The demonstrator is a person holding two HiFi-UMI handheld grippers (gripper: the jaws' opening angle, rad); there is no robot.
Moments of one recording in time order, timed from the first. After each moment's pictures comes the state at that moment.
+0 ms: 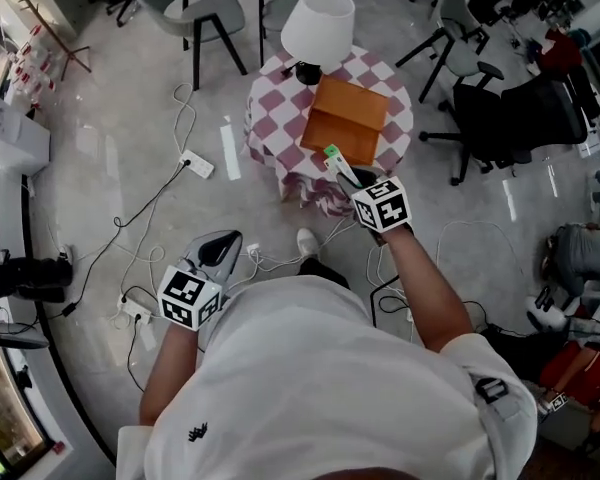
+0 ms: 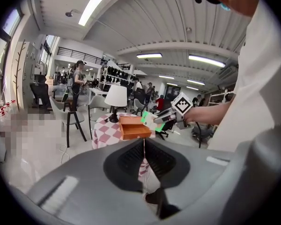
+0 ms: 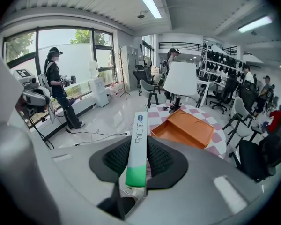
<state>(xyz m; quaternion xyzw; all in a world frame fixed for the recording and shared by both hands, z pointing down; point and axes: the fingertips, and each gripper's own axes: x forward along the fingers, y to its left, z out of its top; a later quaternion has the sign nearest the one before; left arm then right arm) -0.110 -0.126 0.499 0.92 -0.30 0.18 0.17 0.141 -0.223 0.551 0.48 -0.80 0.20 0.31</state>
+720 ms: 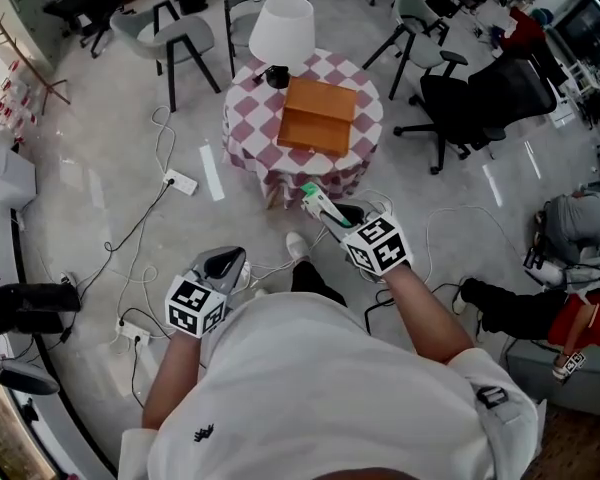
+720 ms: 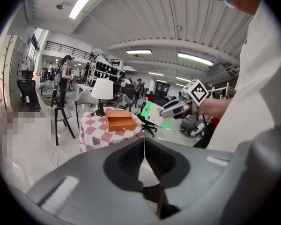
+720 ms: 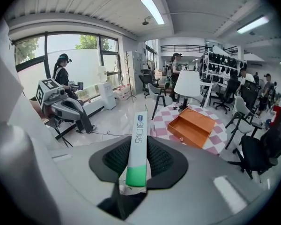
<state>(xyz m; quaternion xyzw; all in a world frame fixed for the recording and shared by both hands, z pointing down) -0.096 -0.059 0.517 0.94 -0.23 0.19 0.17 0.095 -0.086 0.503 0.47 -0.81 0.20 0.28</state>
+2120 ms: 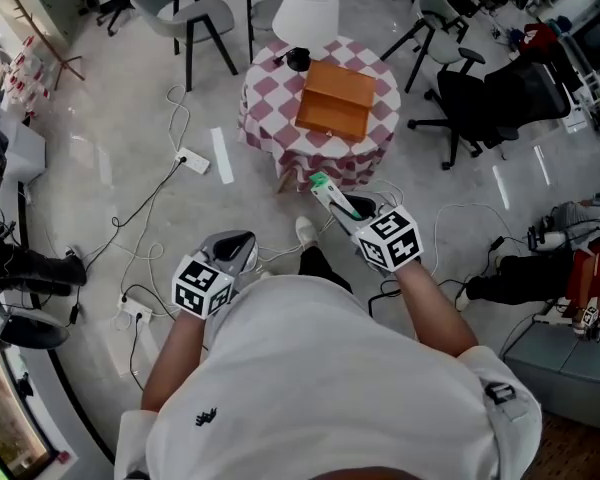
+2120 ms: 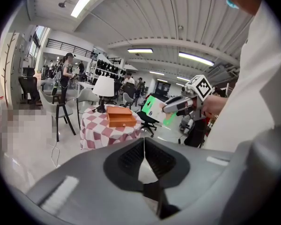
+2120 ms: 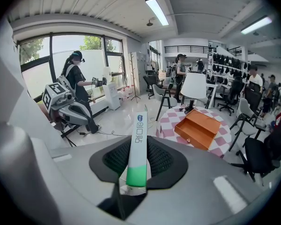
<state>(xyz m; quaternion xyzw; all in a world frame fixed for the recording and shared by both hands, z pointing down) -0.114 -0.040 0.528 0.94 -0.23 0.20 0.18 0.065 -0.062 0.492 0.45 -0.83 0.19 0.28</state>
